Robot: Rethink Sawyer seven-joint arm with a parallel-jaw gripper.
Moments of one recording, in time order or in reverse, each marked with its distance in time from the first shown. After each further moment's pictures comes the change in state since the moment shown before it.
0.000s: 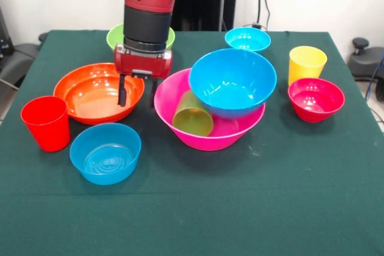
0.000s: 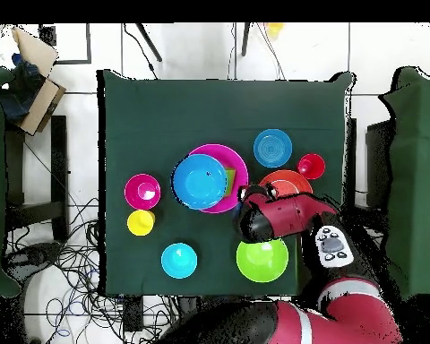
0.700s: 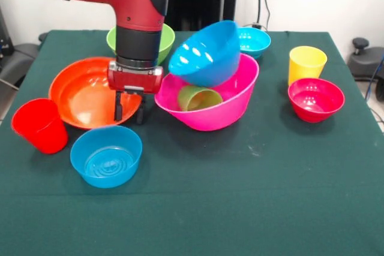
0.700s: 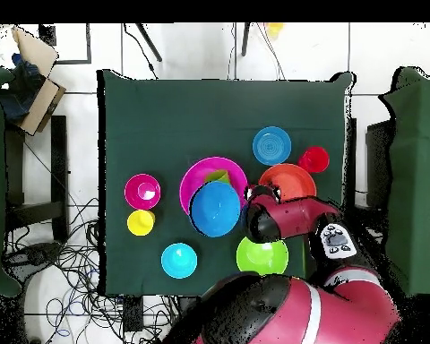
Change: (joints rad) arm -0.028 0.099 -0.031 -0.058 0.000 -0.109 0.000
